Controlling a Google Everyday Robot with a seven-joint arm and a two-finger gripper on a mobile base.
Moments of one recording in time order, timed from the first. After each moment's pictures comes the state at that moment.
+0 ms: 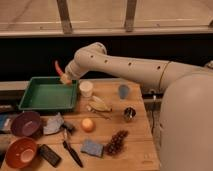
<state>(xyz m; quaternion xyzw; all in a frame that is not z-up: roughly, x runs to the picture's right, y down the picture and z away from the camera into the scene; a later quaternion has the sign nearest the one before) -0.214 -0.047 0.728 -0.26 -0.25 0.35 0.87</state>
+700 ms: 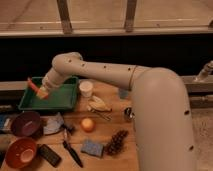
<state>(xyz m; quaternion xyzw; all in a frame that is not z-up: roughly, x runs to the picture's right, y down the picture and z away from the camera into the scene) -0.336 0.025 0.722 -0.37 -0.30 0.24 0.85</state>
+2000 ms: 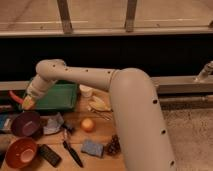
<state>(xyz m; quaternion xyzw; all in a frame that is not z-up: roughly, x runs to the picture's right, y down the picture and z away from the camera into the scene) -0.396 0.072 0.719 -0.43 -0.31 0.17 0.83</state>
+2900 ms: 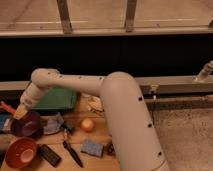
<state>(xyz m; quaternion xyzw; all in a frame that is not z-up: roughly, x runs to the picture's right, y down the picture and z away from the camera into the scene) -0.437 0.124 0.721 -0.49 -0.34 0.16 0.79</state>
